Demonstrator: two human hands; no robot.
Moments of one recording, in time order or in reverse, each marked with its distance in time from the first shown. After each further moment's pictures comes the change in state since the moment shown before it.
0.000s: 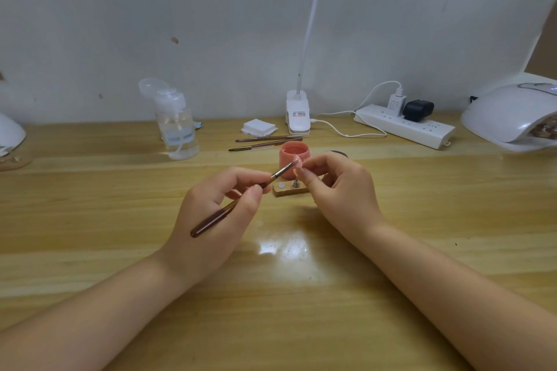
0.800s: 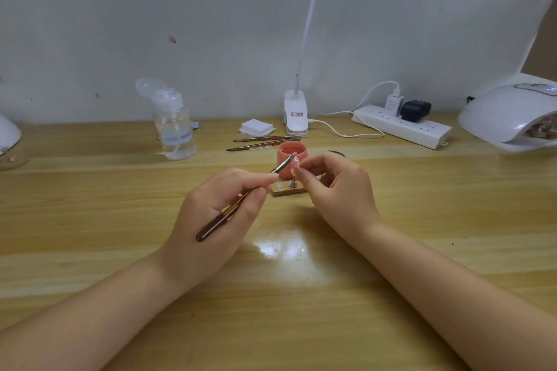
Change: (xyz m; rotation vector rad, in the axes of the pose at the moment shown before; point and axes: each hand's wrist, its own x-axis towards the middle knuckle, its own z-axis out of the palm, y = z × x) left_hand 0.000 -0.004 0.002 0.000 -0.032 0.137; right_hand 0.000 0.000 0.000 -0.010 0.014 -0.002
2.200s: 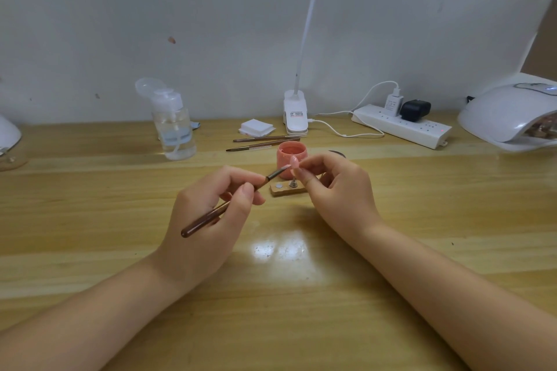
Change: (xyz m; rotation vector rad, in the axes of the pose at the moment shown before) left_hand -0.001 0.006 -0.001 0.026 0.086 -0.060; right_hand -0.001 -0.002 -0.001 -0.007 0.001 -0.006
